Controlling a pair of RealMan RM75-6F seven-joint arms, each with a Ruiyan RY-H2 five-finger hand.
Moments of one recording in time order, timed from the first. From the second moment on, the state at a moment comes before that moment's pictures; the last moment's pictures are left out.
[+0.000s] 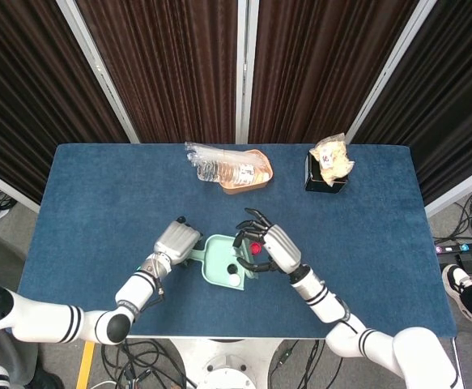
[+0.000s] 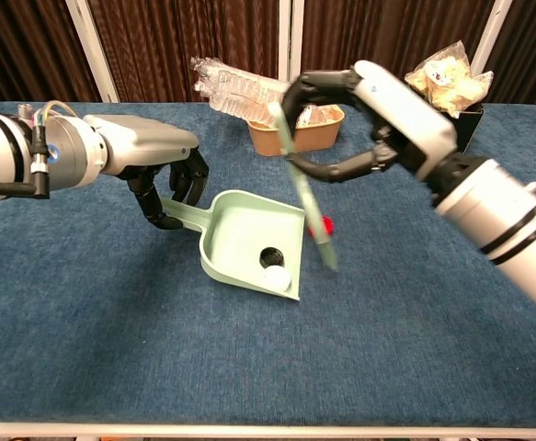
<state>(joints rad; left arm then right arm) -1.05 -1.53 -0.05 -1.69 0.57 0.95 0.73 0.71 -1.93 0.06 -0.83 -1.69 1.44 0.77</state>
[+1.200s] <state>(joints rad) -1.10 -1.54 -0.04 -1.68 0.49 0.96 0.77 0.79 -2.05 0.09 -0.74 -1.66 1.37 0.92</state>
